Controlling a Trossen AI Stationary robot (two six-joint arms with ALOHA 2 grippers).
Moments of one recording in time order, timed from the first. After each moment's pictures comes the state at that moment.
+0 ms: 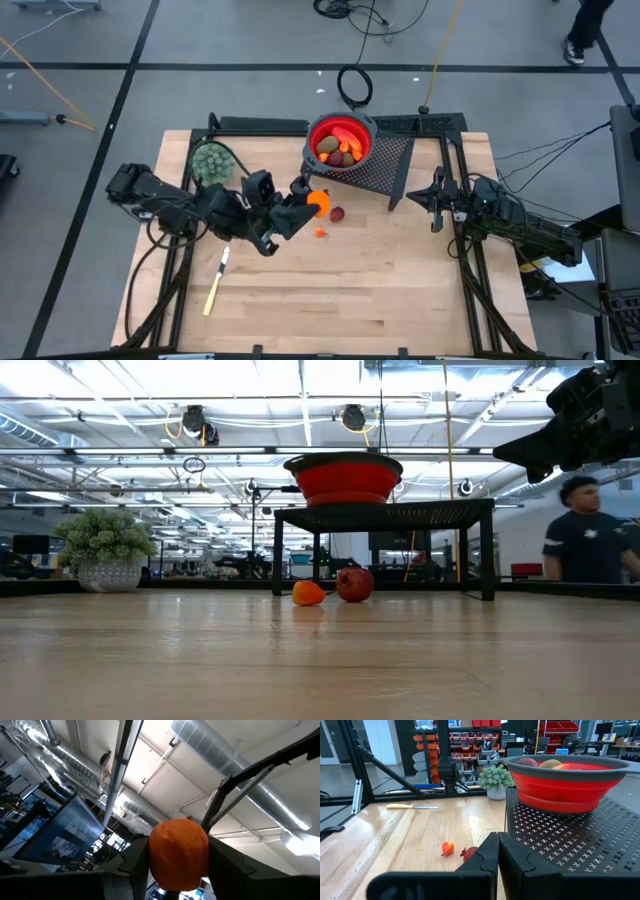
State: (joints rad) left arm -0.33 1.56 1.32 1.01 -0.24 -0.45; right arm -0.35 0.01 0.14 -0.17 -0.21 0.01
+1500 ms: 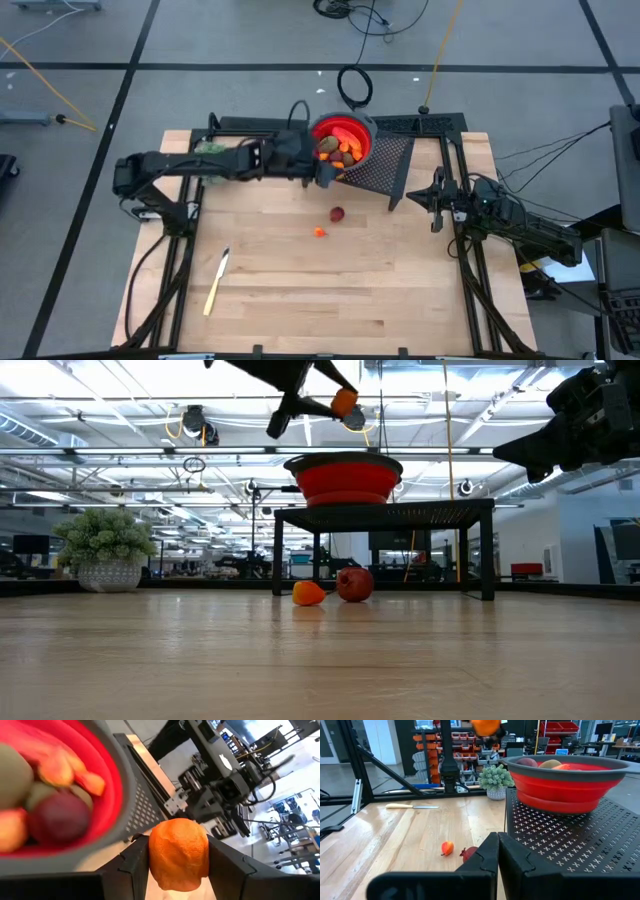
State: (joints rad) left arm 0.18 1.56 1.32 -0.11 0.02 -0.82; right arm -0.35 0.01 0.14 -0.17 -0.21 0.01
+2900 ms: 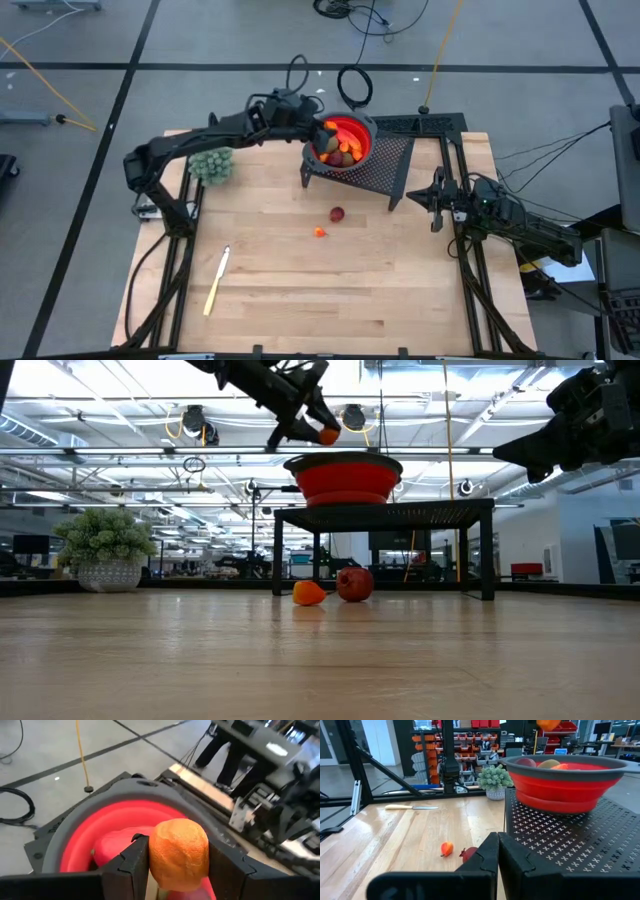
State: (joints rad) left arm 0.44 1.65 1.49 -0.25 0.09 -0.32; right arm -0.35 0.01 0.14 -0.17 -0.21 0.02
